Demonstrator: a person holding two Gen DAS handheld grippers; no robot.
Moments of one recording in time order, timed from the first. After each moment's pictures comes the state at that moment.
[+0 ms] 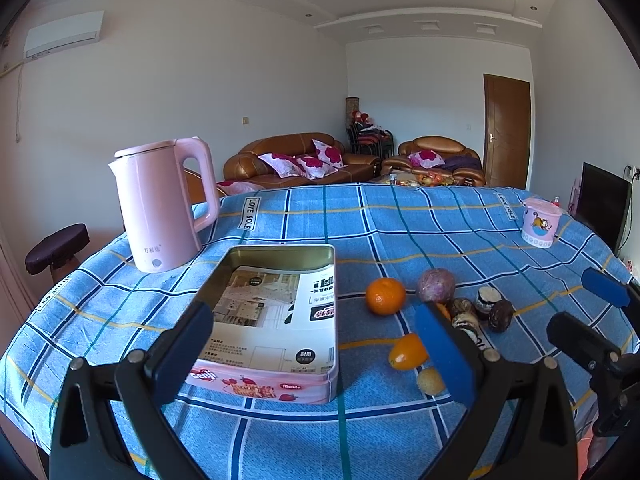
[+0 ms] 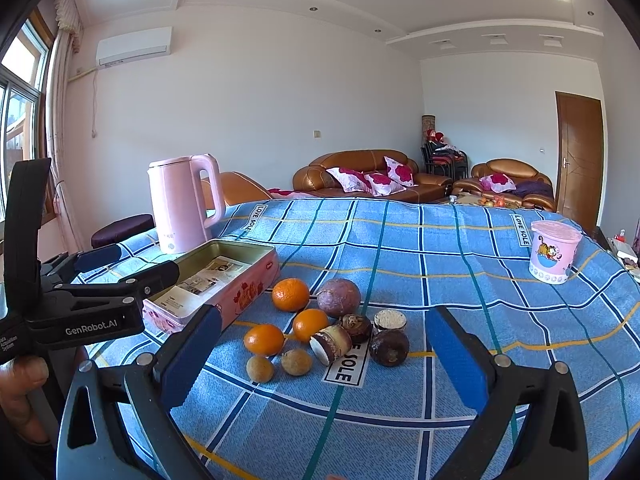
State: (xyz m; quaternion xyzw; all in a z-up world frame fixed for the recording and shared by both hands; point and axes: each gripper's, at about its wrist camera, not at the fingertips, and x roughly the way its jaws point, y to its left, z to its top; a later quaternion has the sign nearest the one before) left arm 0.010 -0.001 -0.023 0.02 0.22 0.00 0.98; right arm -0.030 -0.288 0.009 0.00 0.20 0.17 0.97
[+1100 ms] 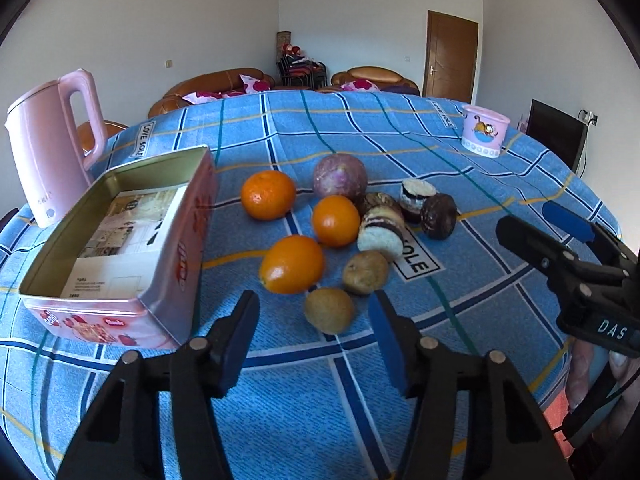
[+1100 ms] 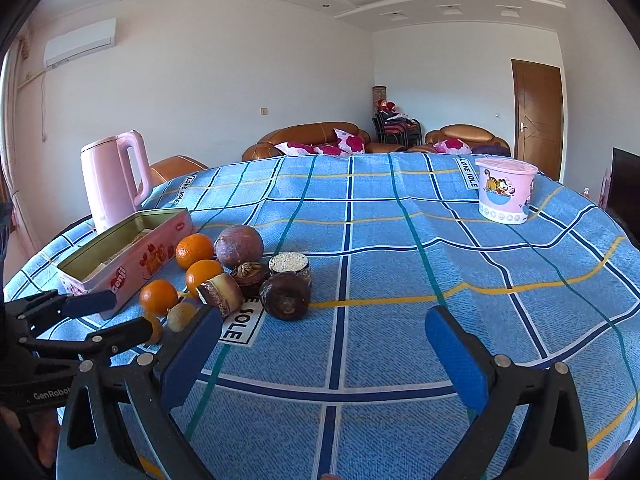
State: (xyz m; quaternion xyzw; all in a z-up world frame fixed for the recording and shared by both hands) left arm 0.041 -0.071 -0.093 0.03 0.35 -0.13 0.93; right arm 0.001 -0.344 -0.042 0.02 0.25 0.08 0.97
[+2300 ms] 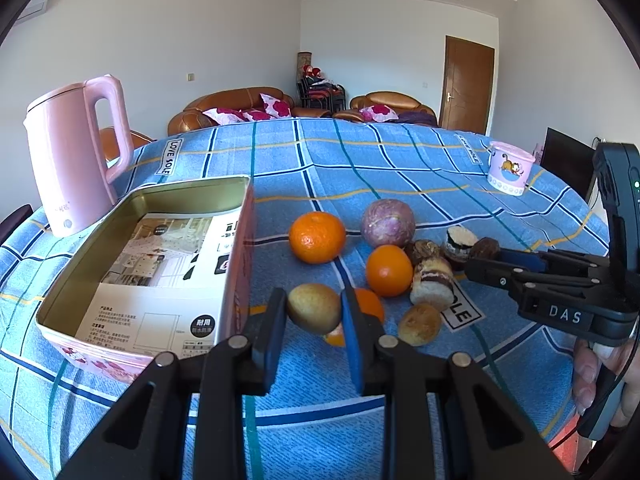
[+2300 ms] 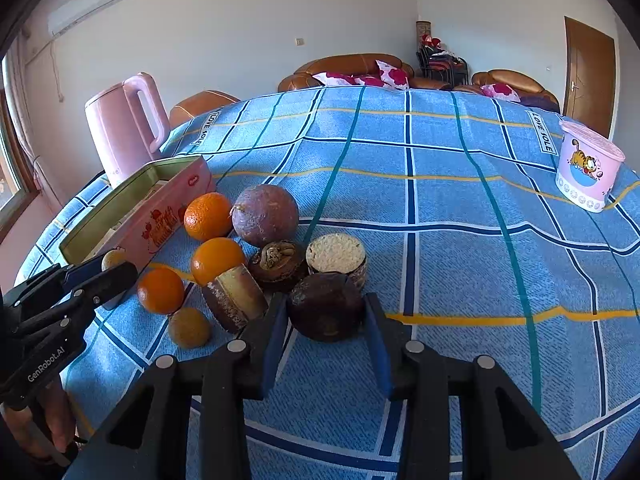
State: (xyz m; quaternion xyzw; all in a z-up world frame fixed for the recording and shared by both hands) left arm 0.061 -0.042 -0.081 0.02 0.31 -0.10 0.95; right arm 0.069 -0.318 -0.054 0.00 0.37 0.16 0.92
